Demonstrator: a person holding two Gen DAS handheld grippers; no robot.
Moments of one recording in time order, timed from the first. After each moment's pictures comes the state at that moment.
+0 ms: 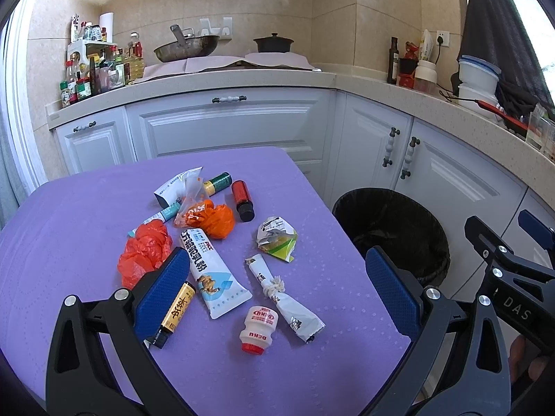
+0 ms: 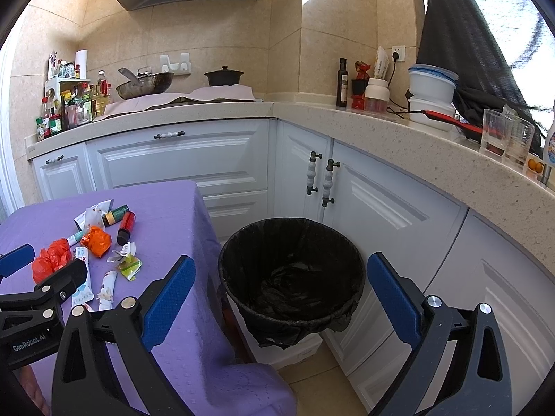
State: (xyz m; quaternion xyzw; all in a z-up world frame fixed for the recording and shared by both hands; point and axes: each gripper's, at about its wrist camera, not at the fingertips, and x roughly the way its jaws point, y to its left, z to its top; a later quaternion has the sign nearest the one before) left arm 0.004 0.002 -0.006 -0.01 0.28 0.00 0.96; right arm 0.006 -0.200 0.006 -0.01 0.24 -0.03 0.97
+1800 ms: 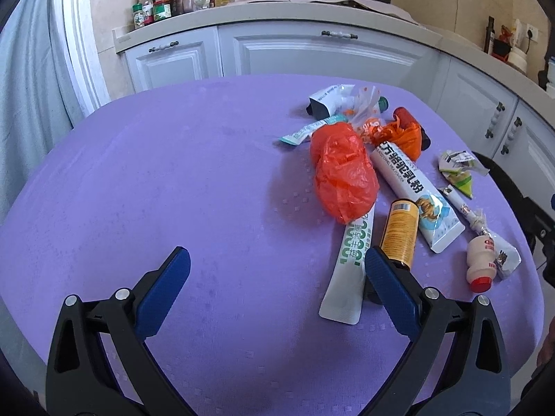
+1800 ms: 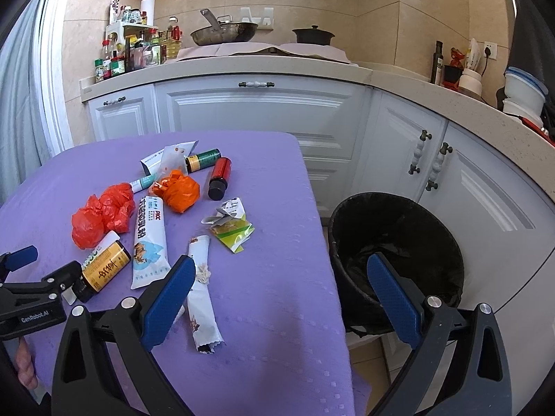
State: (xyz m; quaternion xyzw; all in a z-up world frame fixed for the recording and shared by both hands) left arm -0.006 0.150 -0.067 -0.05 0.39 0.14 0.91; right arm 0.036 -0.089 -0.033 -0.06 0.31 0.10 0.94
